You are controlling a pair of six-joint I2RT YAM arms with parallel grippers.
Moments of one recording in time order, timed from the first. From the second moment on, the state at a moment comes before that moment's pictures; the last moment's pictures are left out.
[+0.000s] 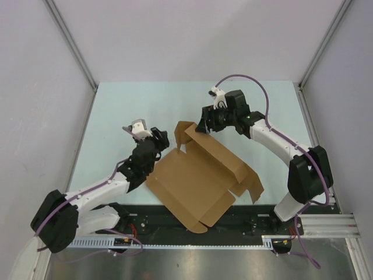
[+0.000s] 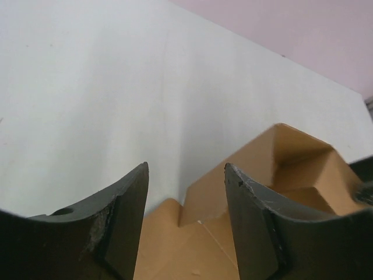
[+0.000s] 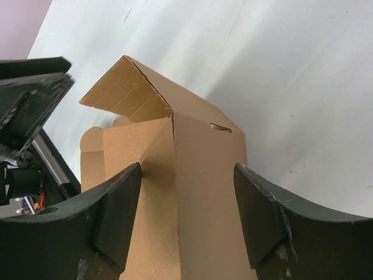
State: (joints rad) left arm -0.69 1.07 0.49 0.38 -0.62 -0.59; right arm 0.50 1.63 1.28 -0.26 -0.47 0.25
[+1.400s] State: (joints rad) left arm -0.67 1.39 0.45 0.67 -0.22 -0.73; right arm 0.50 1.63 1.28 -0.26 -0.47 0.26
